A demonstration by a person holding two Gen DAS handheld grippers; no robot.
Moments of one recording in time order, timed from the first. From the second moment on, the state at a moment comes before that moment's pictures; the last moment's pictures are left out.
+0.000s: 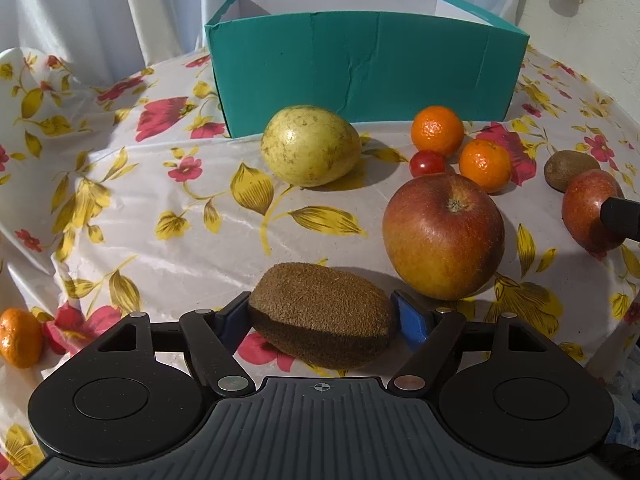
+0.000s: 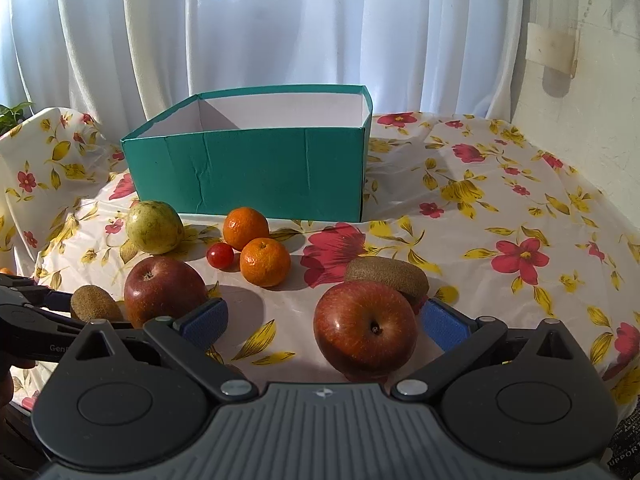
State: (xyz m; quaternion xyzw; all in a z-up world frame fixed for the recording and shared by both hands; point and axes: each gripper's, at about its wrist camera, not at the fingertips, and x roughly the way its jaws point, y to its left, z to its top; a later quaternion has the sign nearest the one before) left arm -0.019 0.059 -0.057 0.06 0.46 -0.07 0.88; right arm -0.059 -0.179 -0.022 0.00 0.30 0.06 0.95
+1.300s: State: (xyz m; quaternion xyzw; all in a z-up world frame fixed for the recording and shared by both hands) left arm -0.029 0.051 -0.035 0.05 0.47 -0.05 0.88; right arm -0.030 -0.188 -0.046 -0.01 0.33 0.03 0.94
